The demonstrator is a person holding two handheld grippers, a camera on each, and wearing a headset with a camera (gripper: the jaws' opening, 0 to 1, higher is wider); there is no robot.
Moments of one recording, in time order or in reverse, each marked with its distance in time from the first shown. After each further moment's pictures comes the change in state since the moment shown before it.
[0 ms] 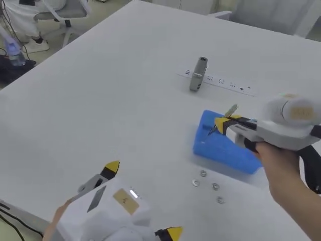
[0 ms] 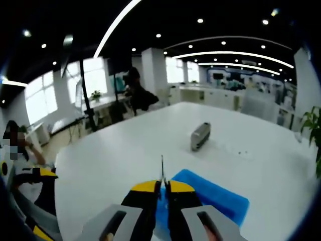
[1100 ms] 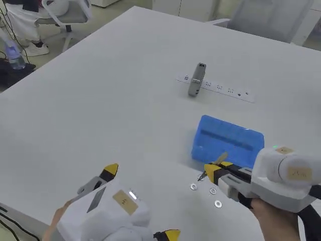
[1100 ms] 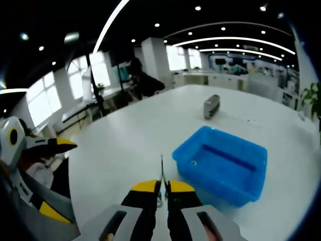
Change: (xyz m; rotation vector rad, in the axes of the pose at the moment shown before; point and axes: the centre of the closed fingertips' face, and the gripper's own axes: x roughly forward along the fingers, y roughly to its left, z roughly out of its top) left arm 0.000 0.000 0.000 -0.002 -0.003 -0.001; right arm -0.025 0.047 -0.082 0.067 0.111 0.050
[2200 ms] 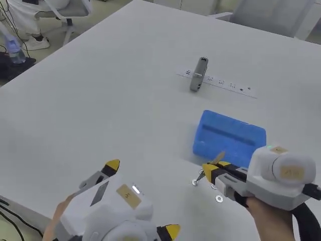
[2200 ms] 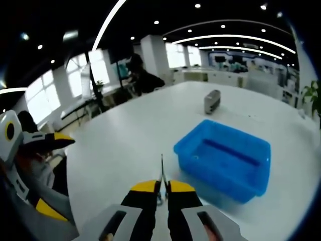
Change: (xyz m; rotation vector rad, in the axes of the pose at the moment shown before) left arm 0.001 0.001 -0.003 0.007 0.020 0.003; right arm 0.005 0.002 -0.010 0.003 0.022 -0.008
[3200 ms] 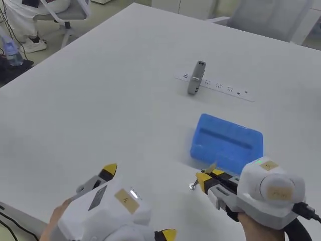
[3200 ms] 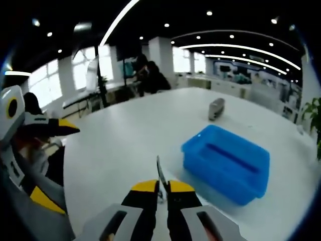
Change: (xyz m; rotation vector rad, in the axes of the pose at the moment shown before) left arm 0.000 0.000 -0.002 0.006 0.011 0.001; right arm 0.002 0.010 -0.008 -0.142 -0.016 -0.027
